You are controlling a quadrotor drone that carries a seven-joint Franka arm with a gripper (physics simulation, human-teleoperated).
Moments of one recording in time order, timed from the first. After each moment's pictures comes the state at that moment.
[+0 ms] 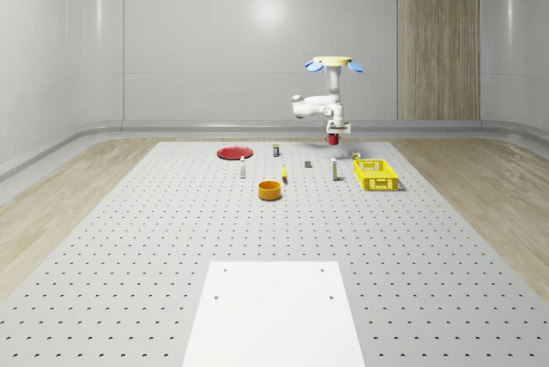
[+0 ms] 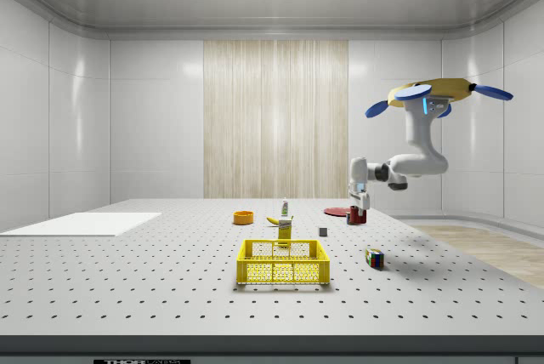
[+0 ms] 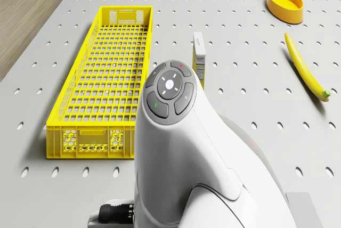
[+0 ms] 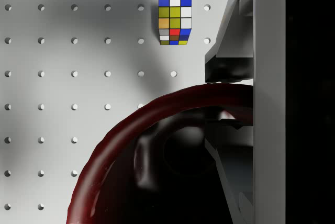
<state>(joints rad) -1.15 -1.40 1.39 -2.88 -1.79 1.45 1.67</state>
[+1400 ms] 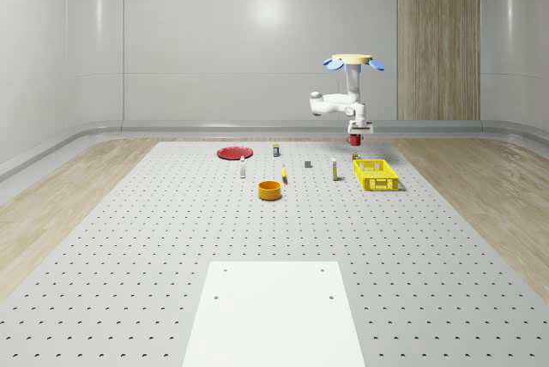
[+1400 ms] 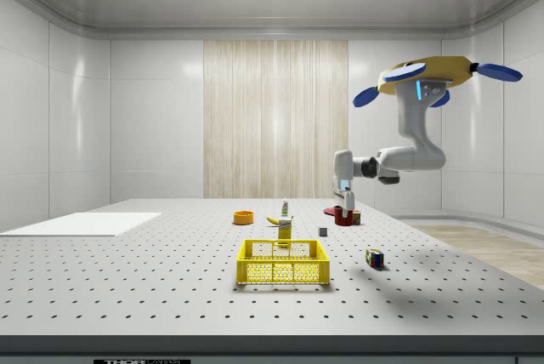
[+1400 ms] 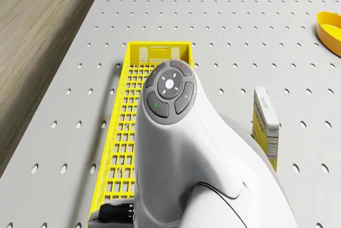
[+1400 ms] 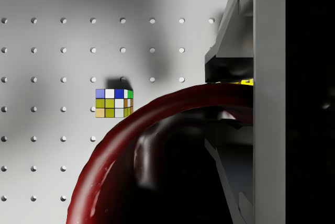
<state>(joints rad) -1.16 -1.47 1.40 -2.88 -1.76 1.52 1.68</state>
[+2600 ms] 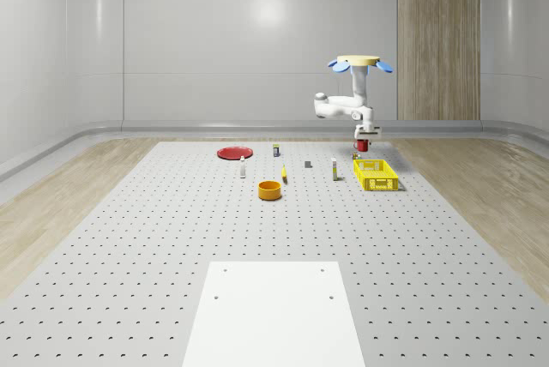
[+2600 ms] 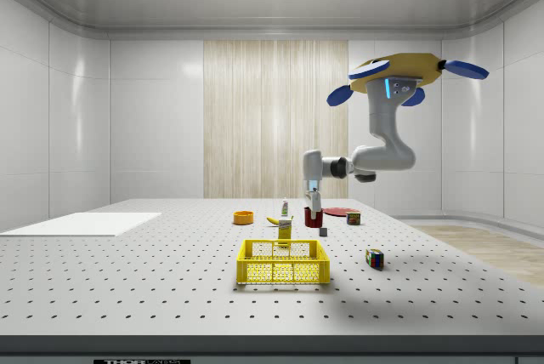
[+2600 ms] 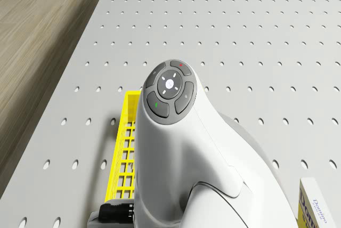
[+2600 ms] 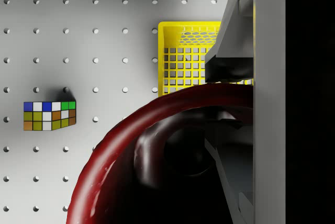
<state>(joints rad) -1.17 -1.51 1.41 -2.88 -1.74 1.56 1.69</state>
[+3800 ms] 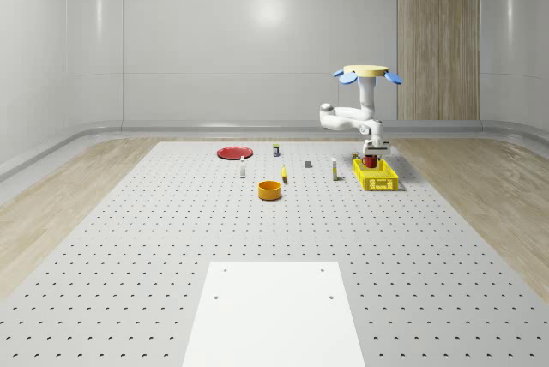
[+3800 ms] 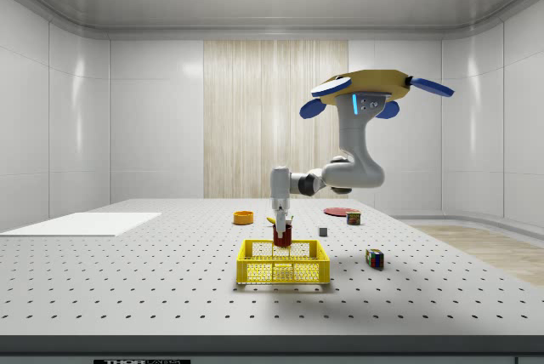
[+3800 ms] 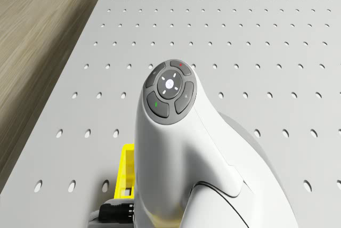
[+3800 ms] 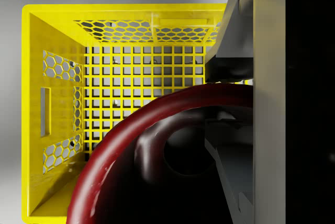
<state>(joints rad) -1.17 -1.54 1.41 -2.87 -1.73 1.59 1.69</state>
